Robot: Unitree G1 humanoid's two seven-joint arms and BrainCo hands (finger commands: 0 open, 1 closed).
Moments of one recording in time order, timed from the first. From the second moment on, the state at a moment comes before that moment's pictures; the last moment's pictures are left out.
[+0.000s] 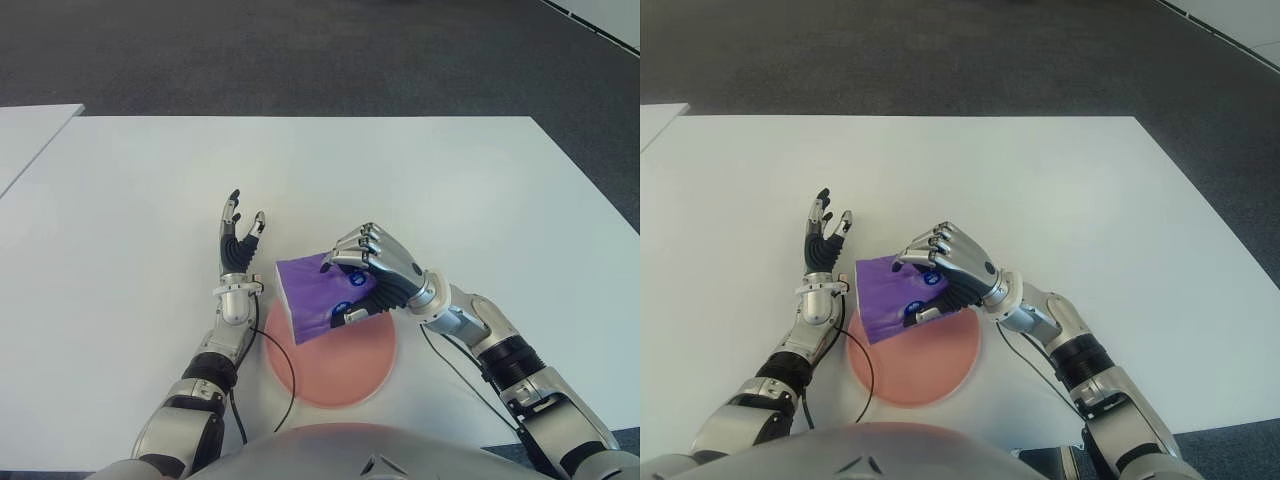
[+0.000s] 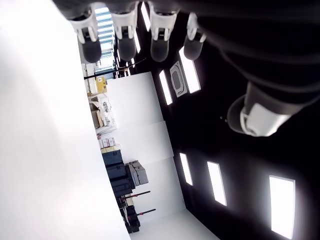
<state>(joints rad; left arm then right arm) -0.21 0.06 -0.02 0.81 0.23 -0.72 0.48 -0.27 -0.47 0.44 0.22 -0.73 -1.06 -0.43</state>
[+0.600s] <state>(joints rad) -0.20 0.05 -0.01 0.81 0.23 -0.72 0.48 -0.21 -0.44 0.41 0.22 -0.70 -1.08 -0.28</state>
